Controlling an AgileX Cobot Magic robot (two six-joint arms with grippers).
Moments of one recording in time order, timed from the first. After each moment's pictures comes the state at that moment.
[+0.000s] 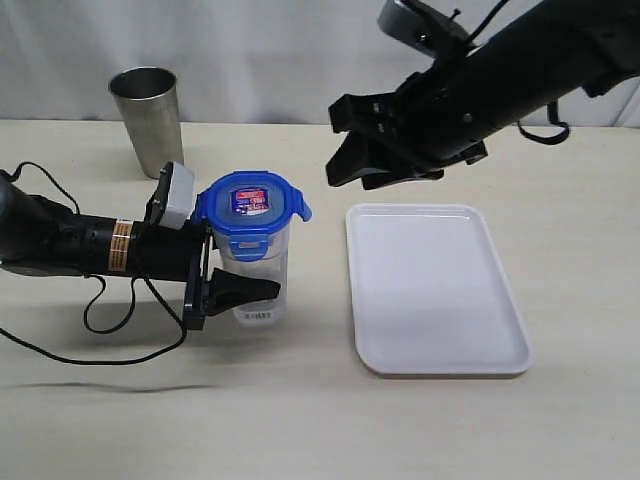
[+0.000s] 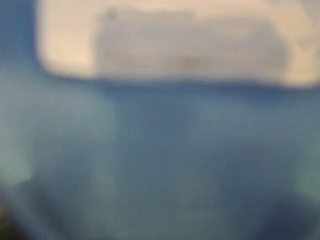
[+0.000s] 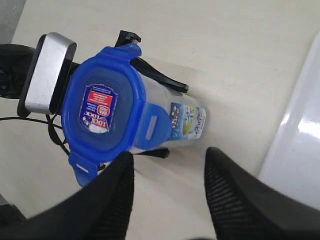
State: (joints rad) left arm -0.15 2.26 -1.03 1.46 -1.24 -0.42; right arm 0.37 1.67 -1.32 0.64 0.86 -0.25
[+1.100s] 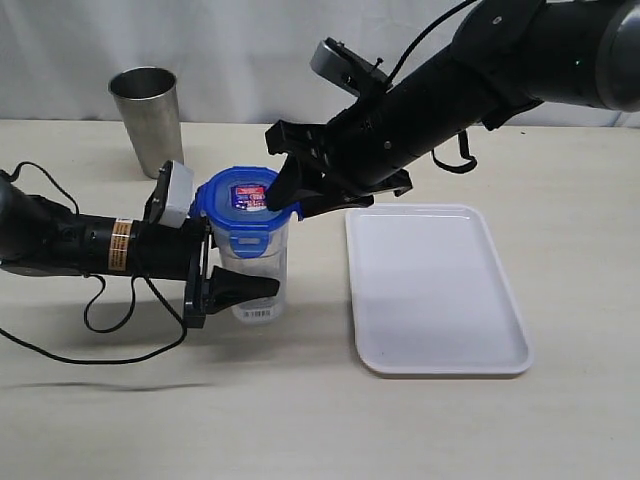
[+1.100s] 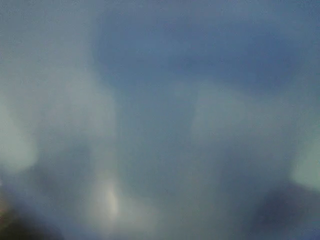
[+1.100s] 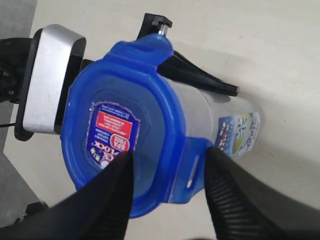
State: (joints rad) left arm -0.15 2.26 -1.03 1.44 -1.23 -0.42; right arm 0.43 1.87 -1.41 0.79 0.87 -0.30
